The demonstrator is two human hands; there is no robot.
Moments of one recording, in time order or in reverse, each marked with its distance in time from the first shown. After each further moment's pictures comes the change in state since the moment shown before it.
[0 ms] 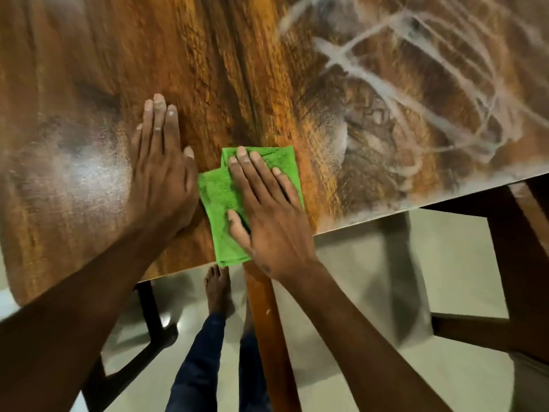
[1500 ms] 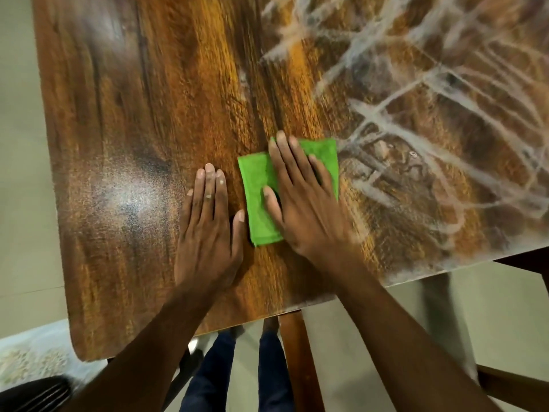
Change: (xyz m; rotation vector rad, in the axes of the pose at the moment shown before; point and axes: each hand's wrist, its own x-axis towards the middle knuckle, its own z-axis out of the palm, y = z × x) left_hand 0.001 0.001 -0.002 0.117 -0.119 -0.009; right_hand 0.111 0.029 -0.016 -0.036 0.068 0.036
